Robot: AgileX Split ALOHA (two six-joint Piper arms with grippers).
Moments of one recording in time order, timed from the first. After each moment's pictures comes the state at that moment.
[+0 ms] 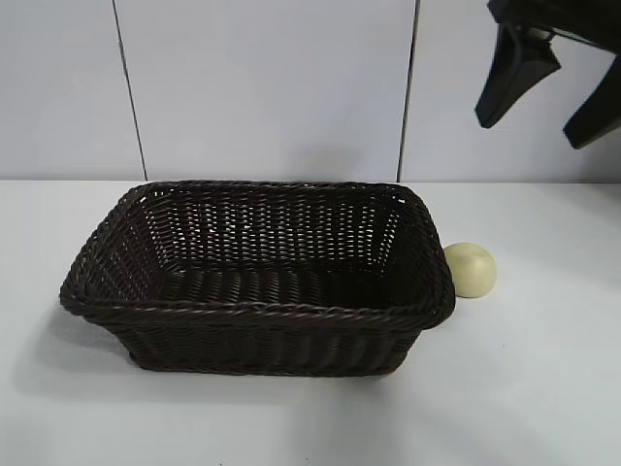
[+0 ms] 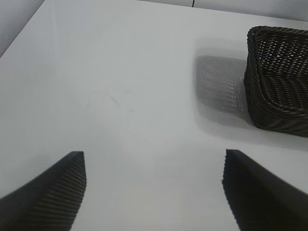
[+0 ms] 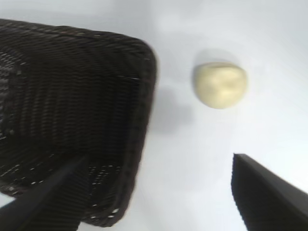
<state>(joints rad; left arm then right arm) 0.03 -0.01 -0.48 0.01 1.12 -0.03 0.09 1.48 -1.18 0.24 0.85 -0.06</state>
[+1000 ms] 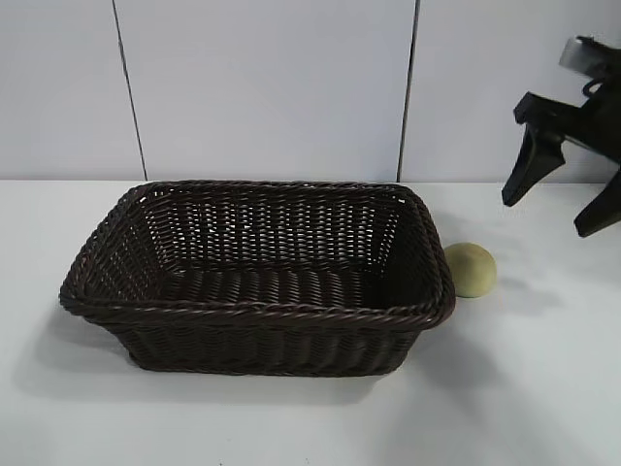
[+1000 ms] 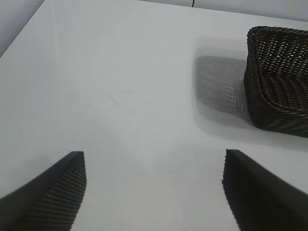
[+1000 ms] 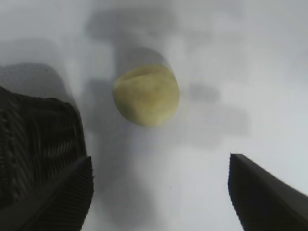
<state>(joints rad) 0.03 -0.01 -0.48 0.01 1.12 -0.04 -0.07 1.83 -1.19 0.50 0.74 -0.24</state>
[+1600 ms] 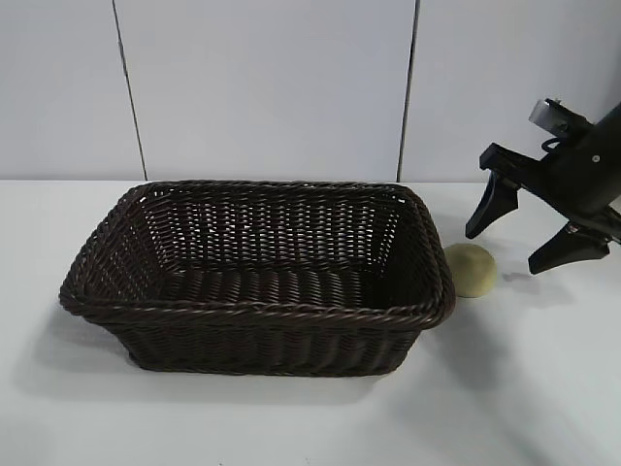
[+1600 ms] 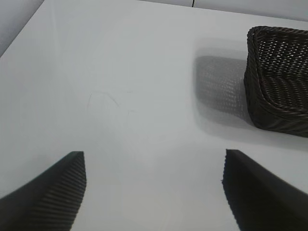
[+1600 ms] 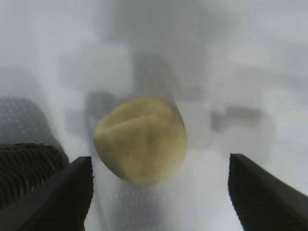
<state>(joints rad) 0.03 -0.01 -0.48 0.01 1.12 -0.04 -0.07 1.98 -1.19 0.75 0.62 -0.42</state>
